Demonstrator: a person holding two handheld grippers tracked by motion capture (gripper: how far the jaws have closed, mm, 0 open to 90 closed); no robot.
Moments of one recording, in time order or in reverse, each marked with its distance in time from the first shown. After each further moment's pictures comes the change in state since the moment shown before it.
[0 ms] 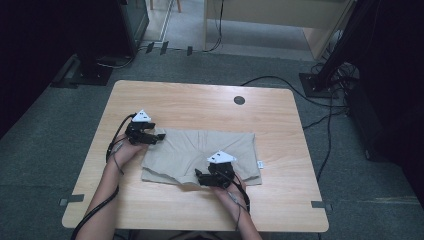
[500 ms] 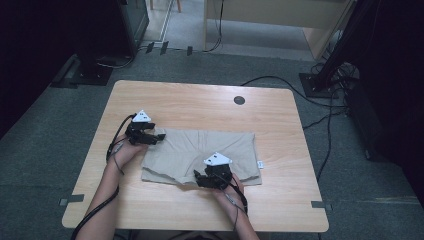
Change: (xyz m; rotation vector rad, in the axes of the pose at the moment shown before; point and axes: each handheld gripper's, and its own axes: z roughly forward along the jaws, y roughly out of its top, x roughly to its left) left arm -0.001 0.000 -0.001 -0.003 0.002 -0.011; right arm 0.008 0.001 0.000 -0.006 -0.037 -0.031
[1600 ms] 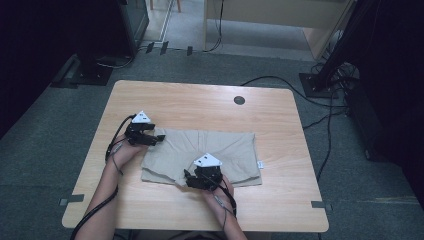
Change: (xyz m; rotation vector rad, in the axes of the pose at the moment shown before) left arm -0.001 -0.002 -0.002 0.001 -0.018 0.010; right arm 0.027 0.010 0.009 -0.038 -0.003 0.023
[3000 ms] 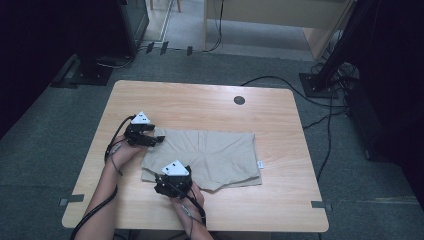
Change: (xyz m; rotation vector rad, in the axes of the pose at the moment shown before) left arm -0.001 -0.002 -0.002 0.004 -0.005 0.016; right arm 0.087 0.019 0.028 -0.045 -0.011 -0.002
